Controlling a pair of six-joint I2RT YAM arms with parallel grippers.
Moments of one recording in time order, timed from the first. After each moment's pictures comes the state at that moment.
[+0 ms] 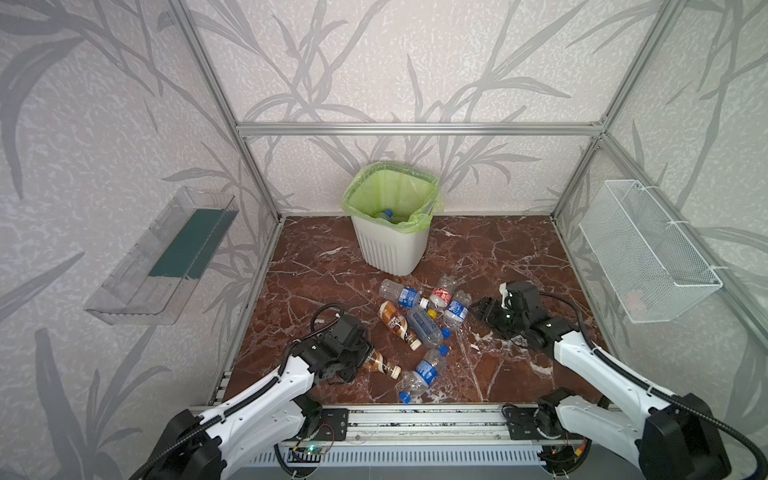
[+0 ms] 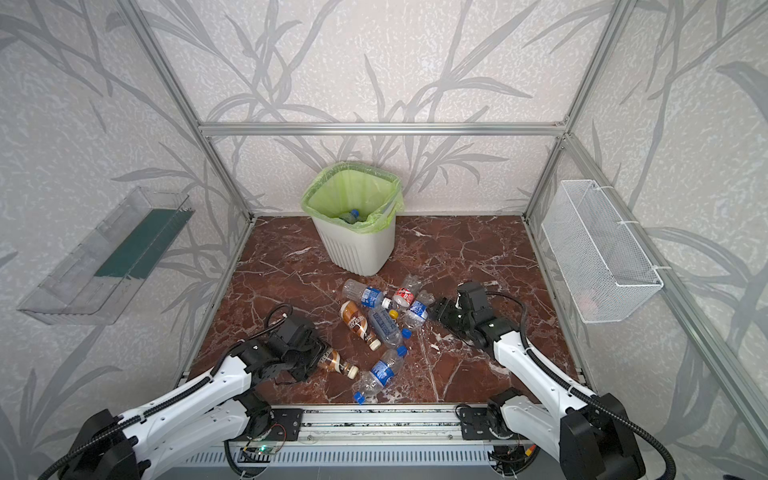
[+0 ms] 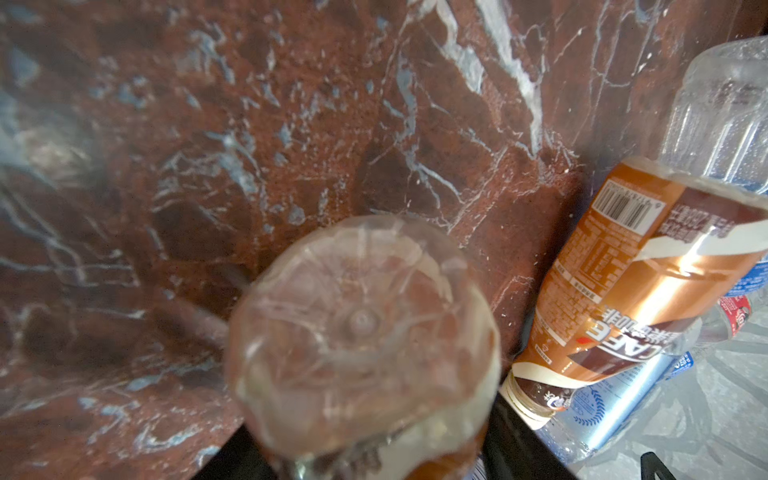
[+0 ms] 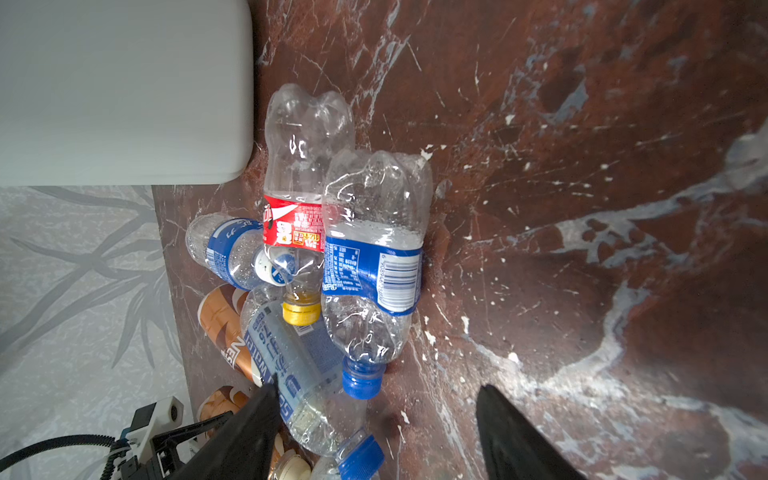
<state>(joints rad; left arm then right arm) -0.64 0.89 0.40 -0.60 0.03 -1.56 0.37 1.06 0.55 -0.31 -0.27 0.94</state>
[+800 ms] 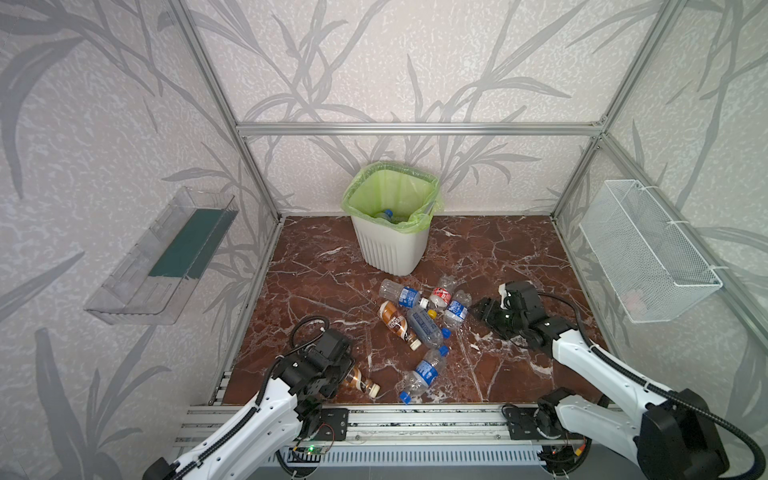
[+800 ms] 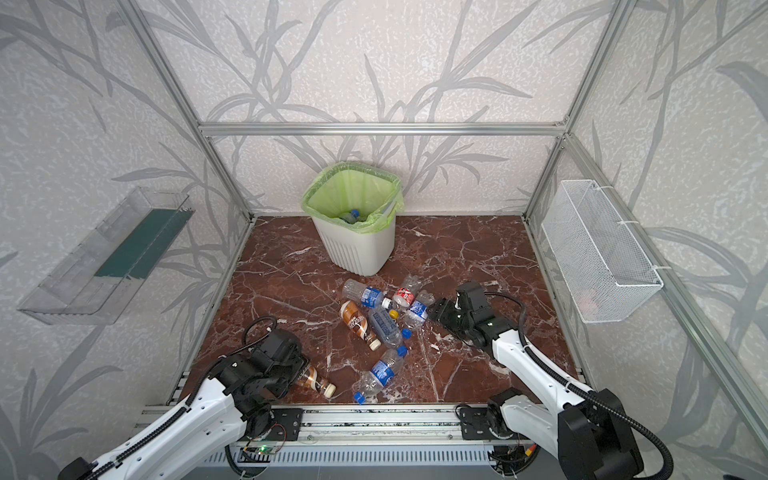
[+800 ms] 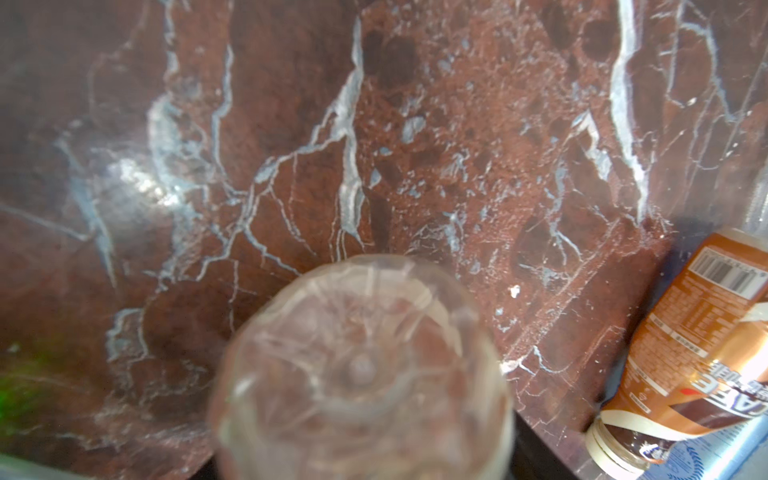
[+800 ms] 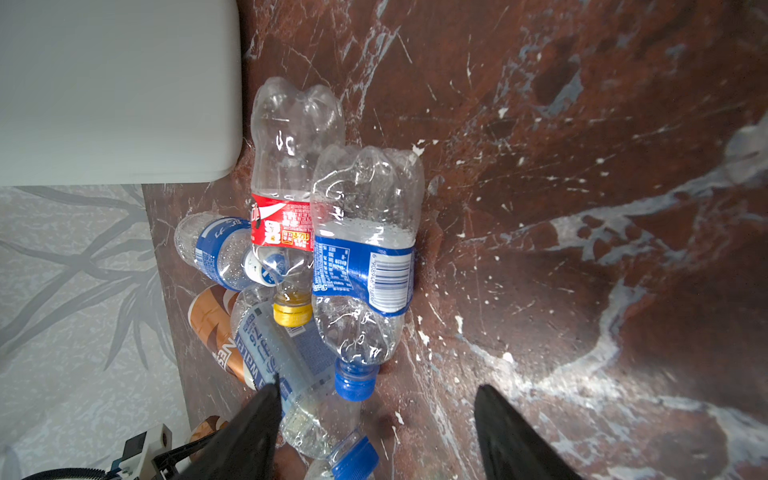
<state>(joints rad) -0.58 0.66 0.34 -0.88 -0.06 -1.52 0.37 1.08 0.55 -0.31 -0.27 0.94</state>
